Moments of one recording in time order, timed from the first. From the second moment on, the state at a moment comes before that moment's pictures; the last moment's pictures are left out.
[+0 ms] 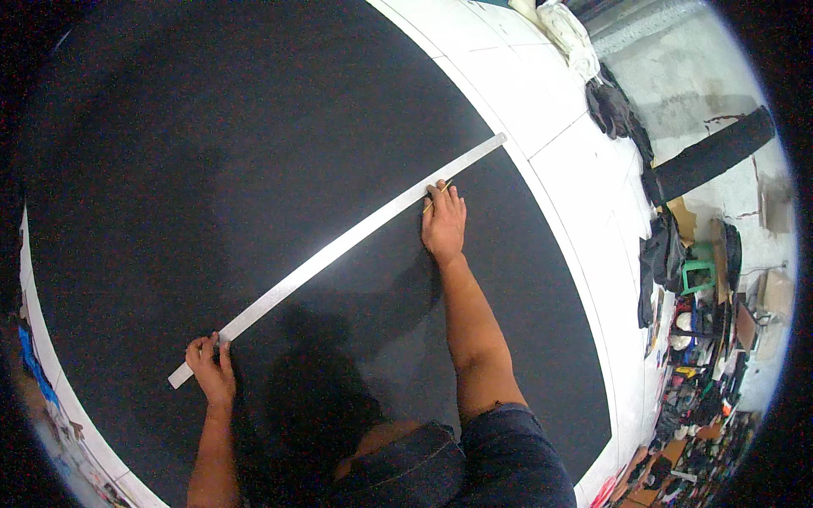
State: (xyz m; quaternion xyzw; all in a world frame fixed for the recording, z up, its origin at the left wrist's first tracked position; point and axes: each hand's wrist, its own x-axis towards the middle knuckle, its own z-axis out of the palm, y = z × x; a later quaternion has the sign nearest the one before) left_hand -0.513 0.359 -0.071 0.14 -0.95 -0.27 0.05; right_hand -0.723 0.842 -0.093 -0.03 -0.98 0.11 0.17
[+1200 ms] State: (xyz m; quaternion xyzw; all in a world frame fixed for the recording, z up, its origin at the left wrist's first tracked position) left_hand -0.566 0.512 -0.039 -0.14 -0.96 -0.24 -0.03; right_hand -0.722 0.846 -0.098 -0.03 -0.98 0.13 0.16
